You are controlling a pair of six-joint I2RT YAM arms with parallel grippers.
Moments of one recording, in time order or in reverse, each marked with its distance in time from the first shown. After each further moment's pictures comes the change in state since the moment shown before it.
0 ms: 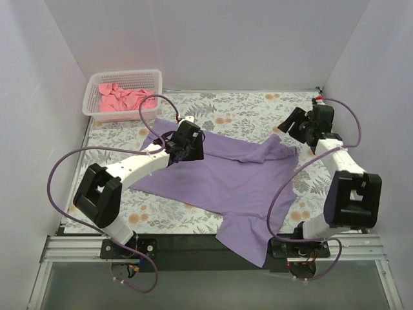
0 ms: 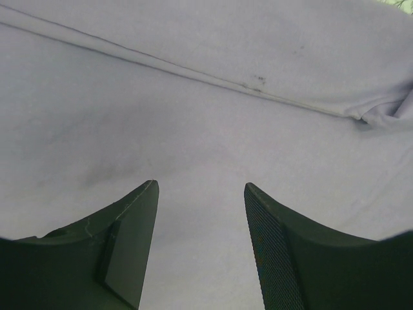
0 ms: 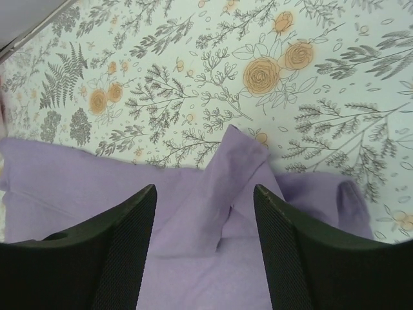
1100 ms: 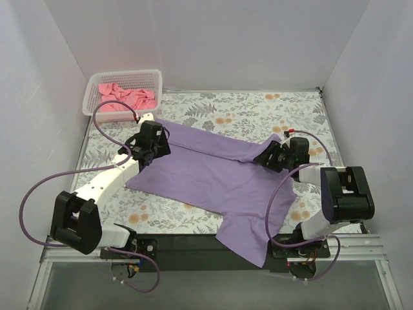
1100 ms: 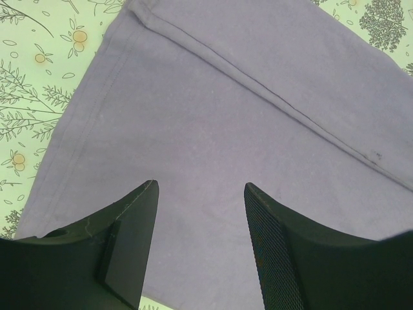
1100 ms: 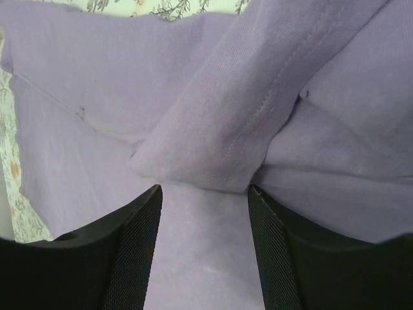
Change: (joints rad) left arm 0.269 -0.286 -0.201 0.021 -0.111 0.072; right arm 0.143 -0.005 -0.471 0.425 -0.193 0.083
